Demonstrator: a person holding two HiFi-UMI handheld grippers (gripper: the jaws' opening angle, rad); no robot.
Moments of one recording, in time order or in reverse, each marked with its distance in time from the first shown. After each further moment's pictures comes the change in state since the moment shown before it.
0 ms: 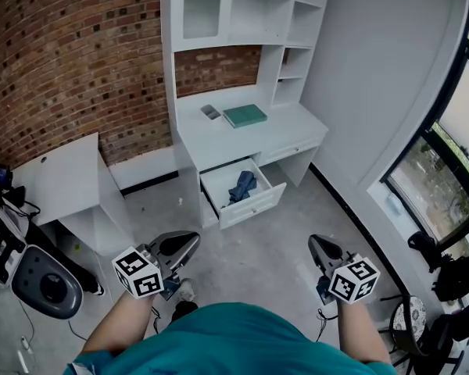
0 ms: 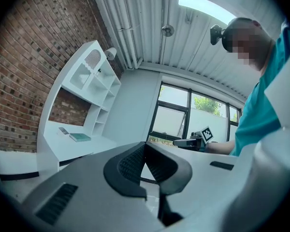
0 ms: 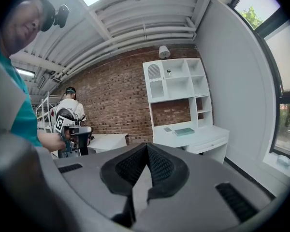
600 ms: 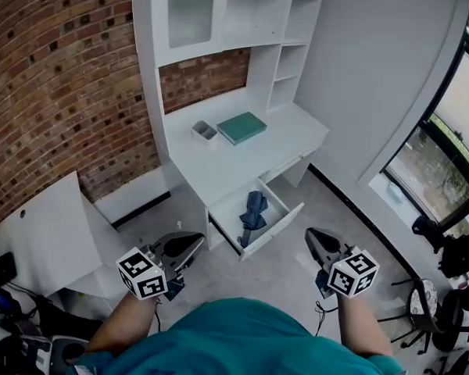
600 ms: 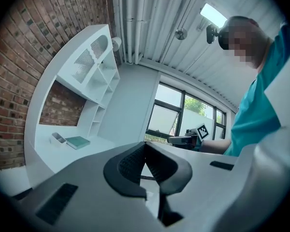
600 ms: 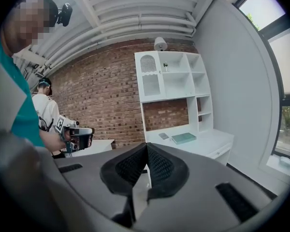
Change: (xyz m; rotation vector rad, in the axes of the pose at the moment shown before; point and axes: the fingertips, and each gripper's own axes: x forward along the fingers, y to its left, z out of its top) left arm 0.044 0.232 0.063 -0.009 0.069 -0.195; right arm 0.223 0.000 0.061 0.017 -0.006 -0.128
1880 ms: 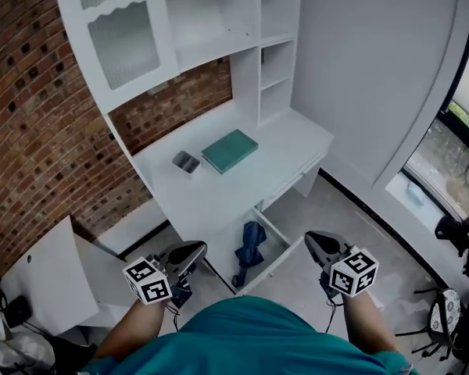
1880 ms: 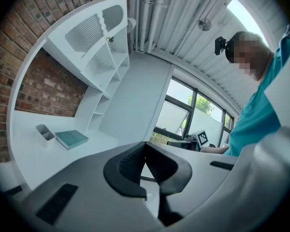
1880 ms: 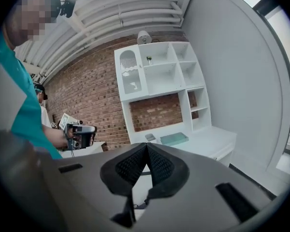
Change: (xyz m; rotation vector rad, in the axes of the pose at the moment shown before) left arm 0.182 0.116 0.001 -0.112 0.060 0.035; right arm 0.098 -0.192 0.004 0.059 0.021 0.052
